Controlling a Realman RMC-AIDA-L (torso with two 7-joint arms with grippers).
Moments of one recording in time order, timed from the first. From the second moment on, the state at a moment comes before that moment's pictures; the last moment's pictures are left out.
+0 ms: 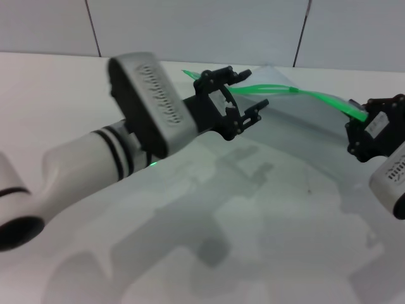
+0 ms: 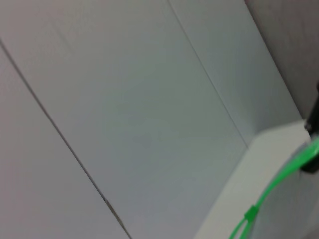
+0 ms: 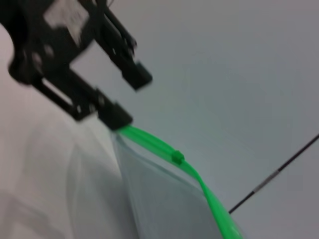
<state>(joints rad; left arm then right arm) -0.55 -1.80 -0.65 -1.02 2.51 0.45 0.33 -0.05 2.03 -1.91 -1.53 -2.37 -0.20 1.89</state>
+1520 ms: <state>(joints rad) -0.56 -1.94 -0.89 -1.15 2.51 0.01 0.82 -0.01 2.02 -1.93 -1.52 -2.34 -0.21 1.89</state>
